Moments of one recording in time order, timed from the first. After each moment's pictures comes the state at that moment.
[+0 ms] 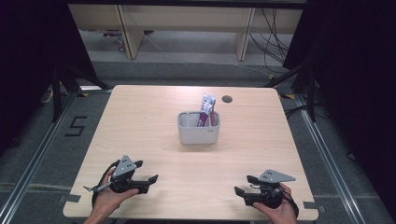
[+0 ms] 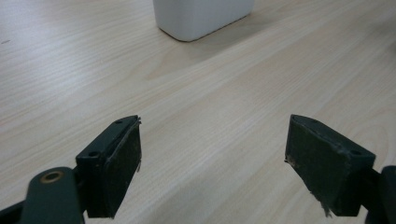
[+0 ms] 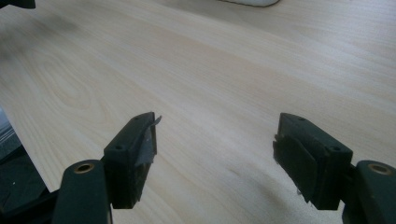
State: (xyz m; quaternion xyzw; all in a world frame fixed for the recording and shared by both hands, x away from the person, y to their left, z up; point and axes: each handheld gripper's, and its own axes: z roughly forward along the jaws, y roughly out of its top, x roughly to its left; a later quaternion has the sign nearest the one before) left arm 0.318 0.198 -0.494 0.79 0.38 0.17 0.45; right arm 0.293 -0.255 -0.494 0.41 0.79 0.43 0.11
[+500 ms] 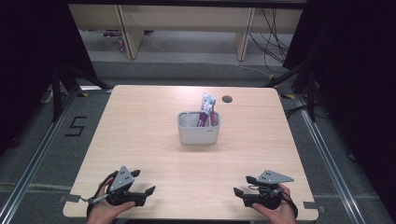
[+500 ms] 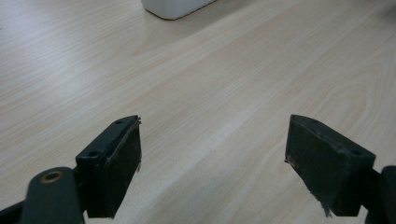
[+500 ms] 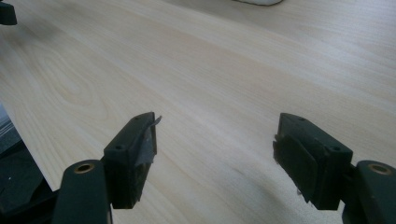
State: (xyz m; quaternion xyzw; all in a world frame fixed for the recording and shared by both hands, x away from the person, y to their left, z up) left arm 0.290 0.201 -0.500 0.81 0.36 0.18 0.43; right arm 0.290 -0.250 -0.493 0.41 0.80 0.43 0.11
